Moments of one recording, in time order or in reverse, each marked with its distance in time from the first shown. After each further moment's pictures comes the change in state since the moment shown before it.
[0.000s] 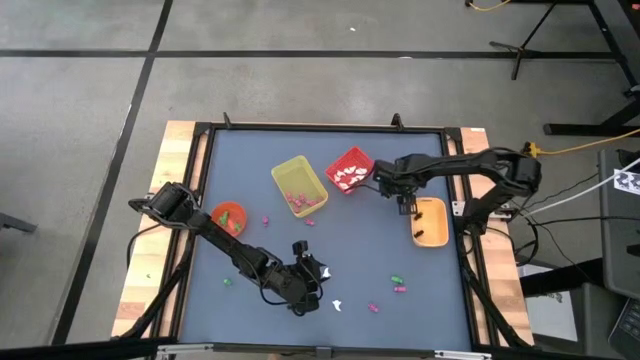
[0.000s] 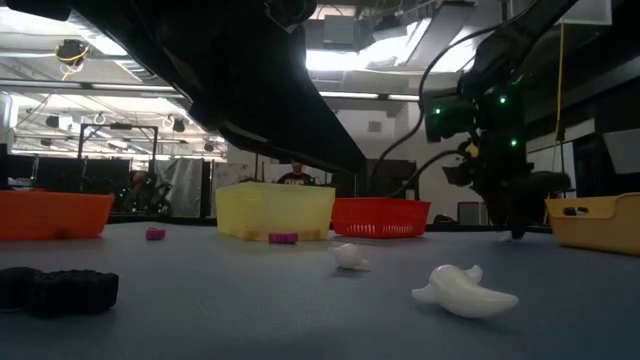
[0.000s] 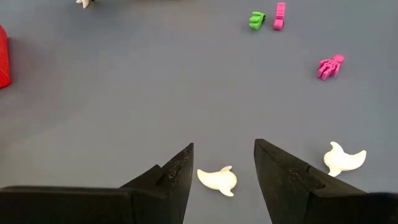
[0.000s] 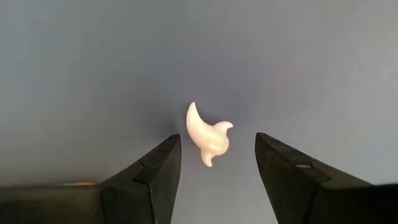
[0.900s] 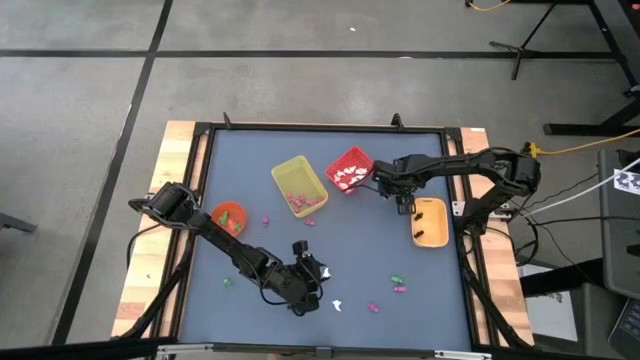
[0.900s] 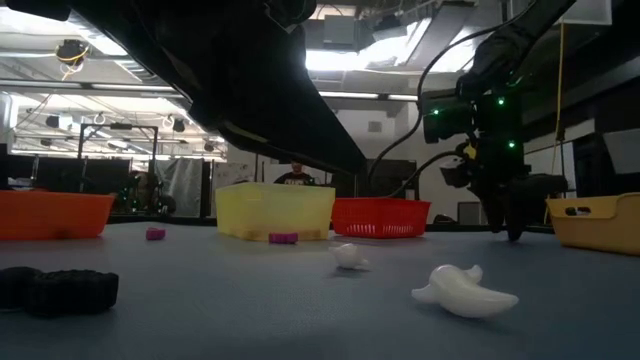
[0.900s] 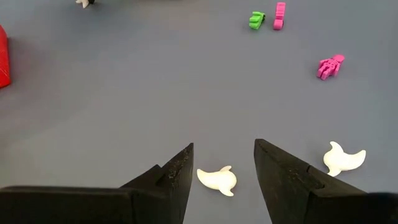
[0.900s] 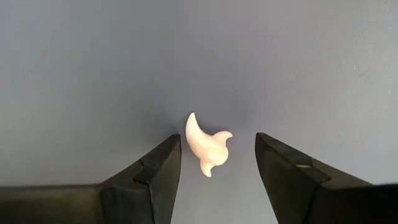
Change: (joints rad) left arm 0.000 0.000 0.000 0.000 0.000 -0.001; right arm 0.000 0.009 0.000 0.022 0.001 -0.003
